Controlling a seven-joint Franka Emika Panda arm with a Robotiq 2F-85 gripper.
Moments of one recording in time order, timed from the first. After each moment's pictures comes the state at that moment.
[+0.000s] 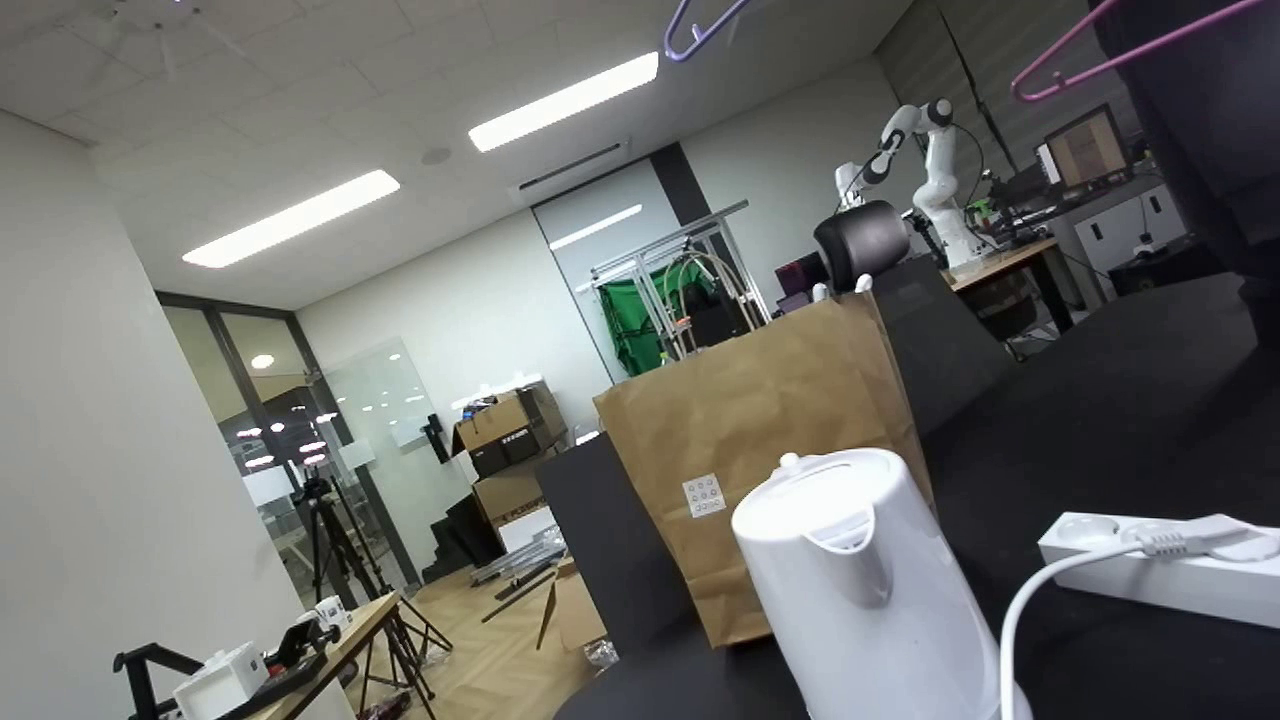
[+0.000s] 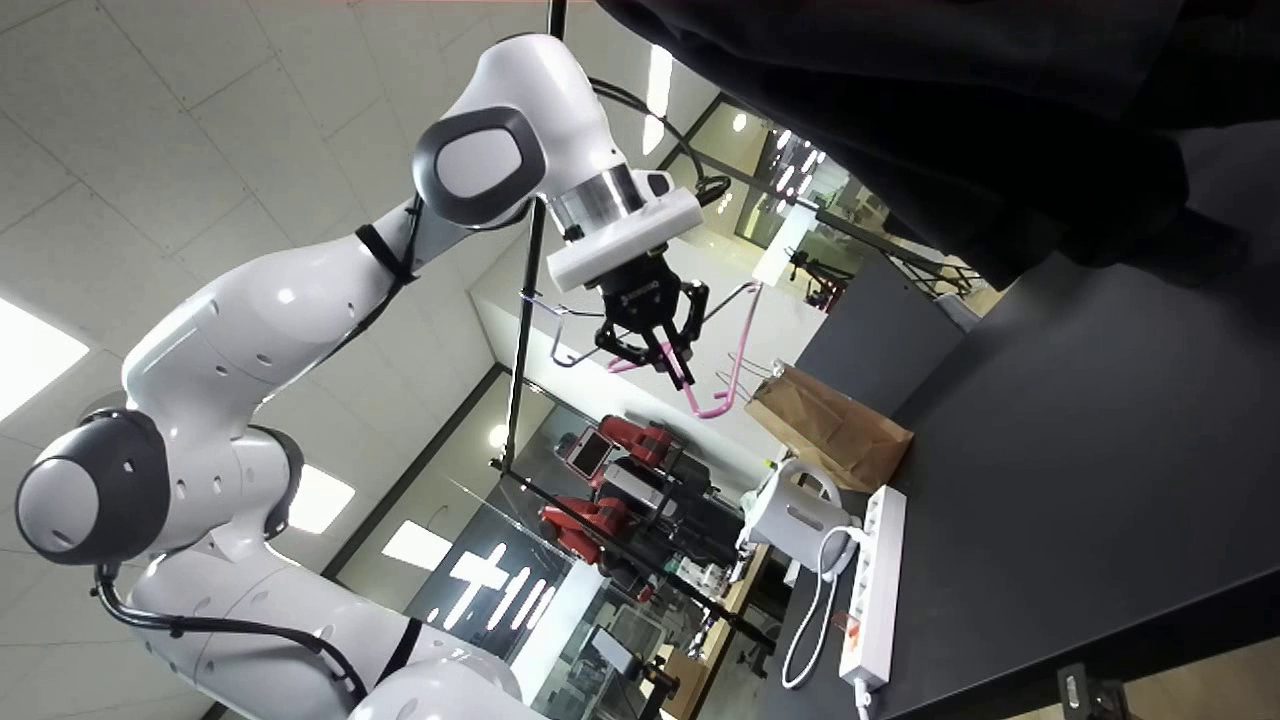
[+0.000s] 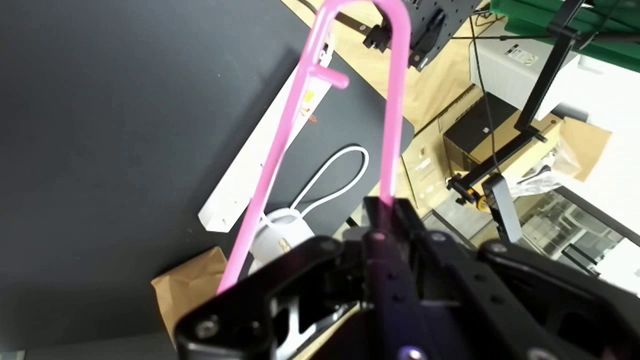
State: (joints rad) arm -0.35 -0.13 -0.40 -2.13 0.43 1.44 -1.50
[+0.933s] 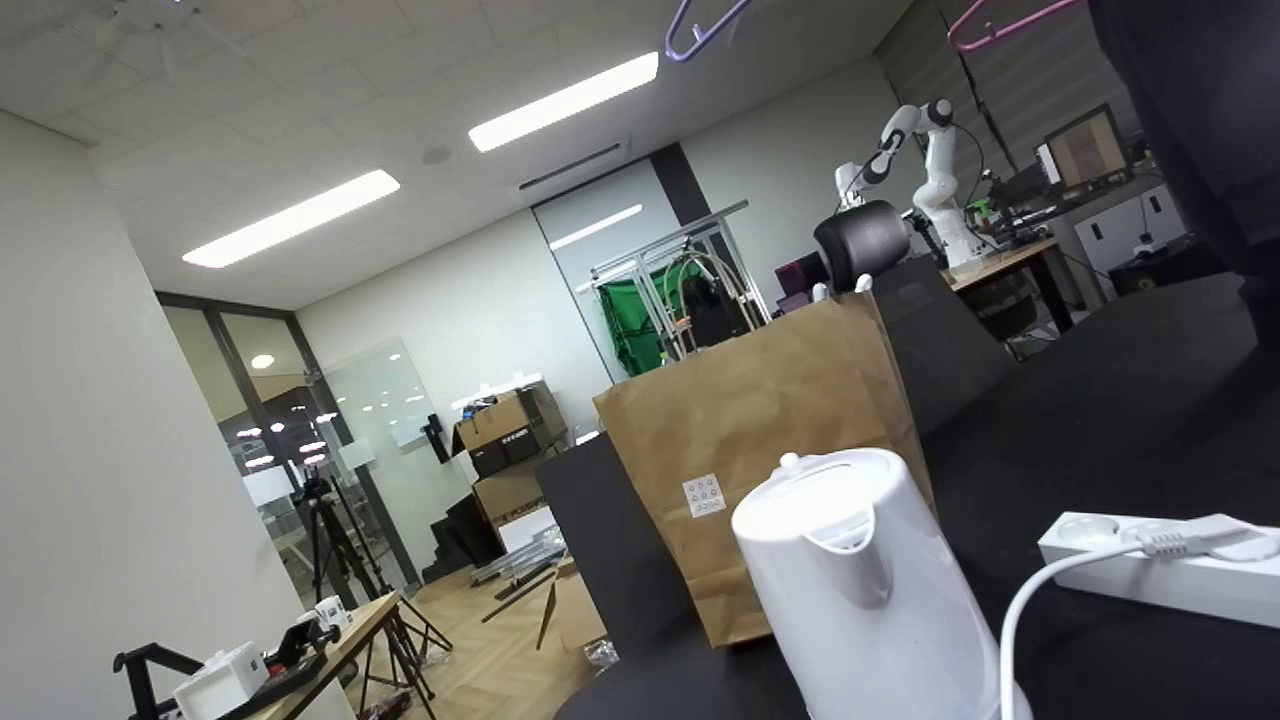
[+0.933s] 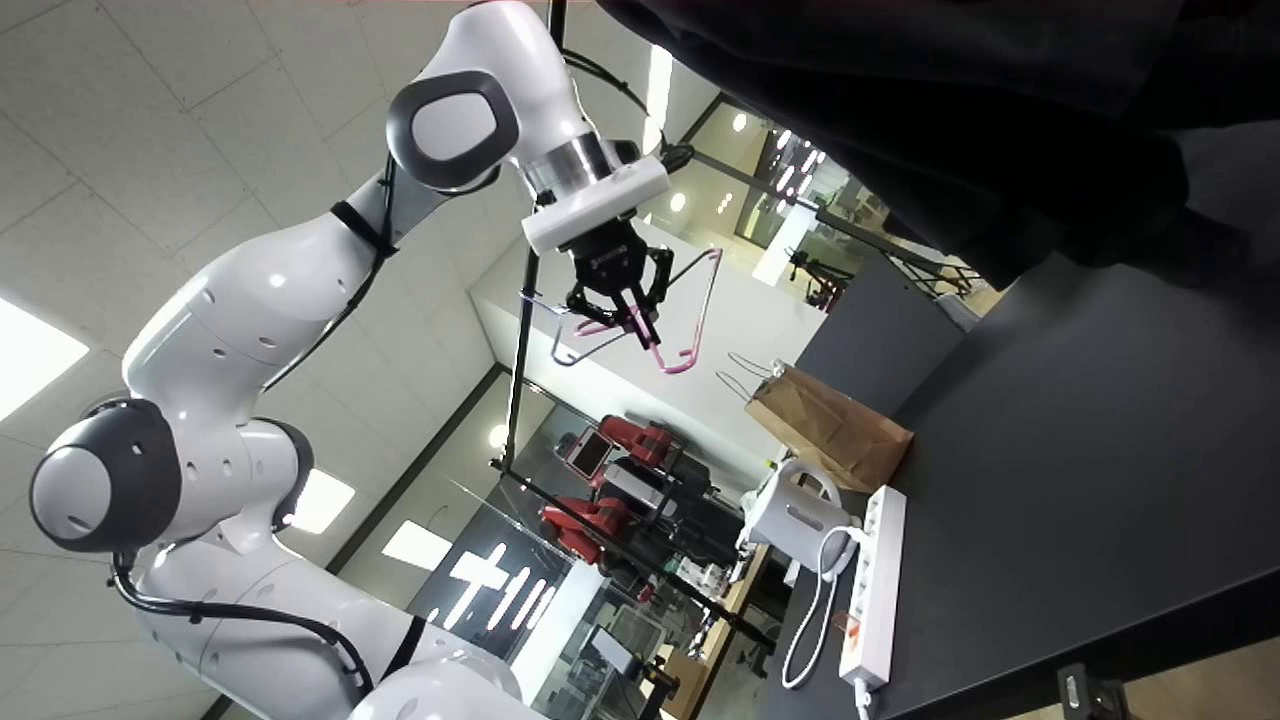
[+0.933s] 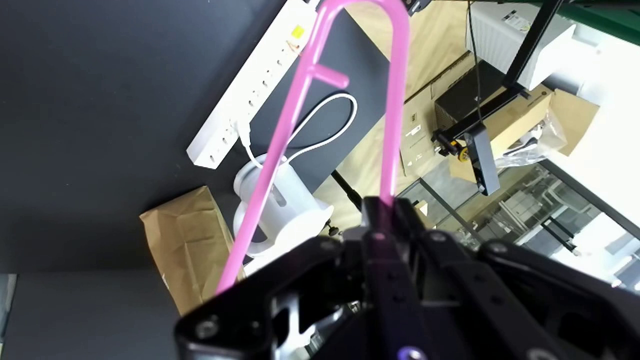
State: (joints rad) arm -0.35 -0.10 -0.40 -1.99 0.53 1.34 -1.48
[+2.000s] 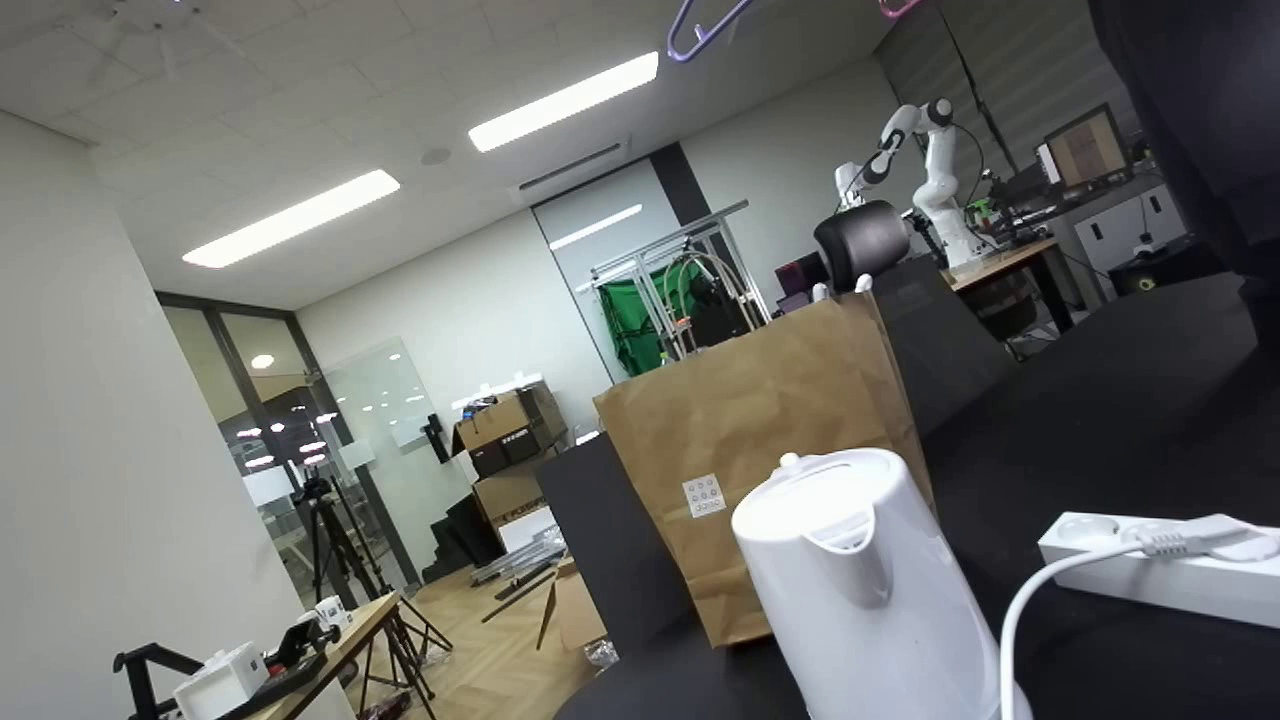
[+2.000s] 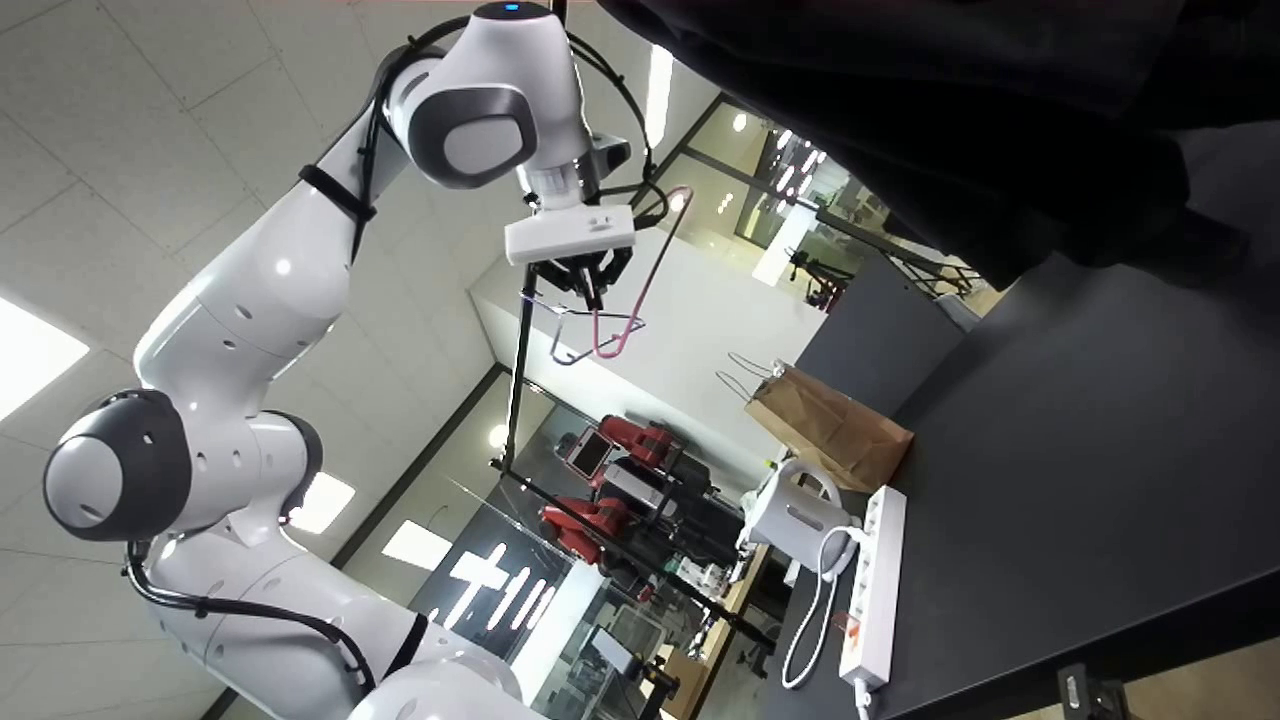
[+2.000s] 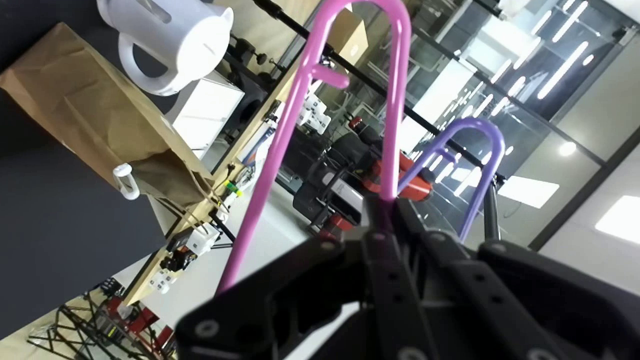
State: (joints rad) arm -0.35 -0.07 -0.40 -1.95 1.06 1.22 -1.10
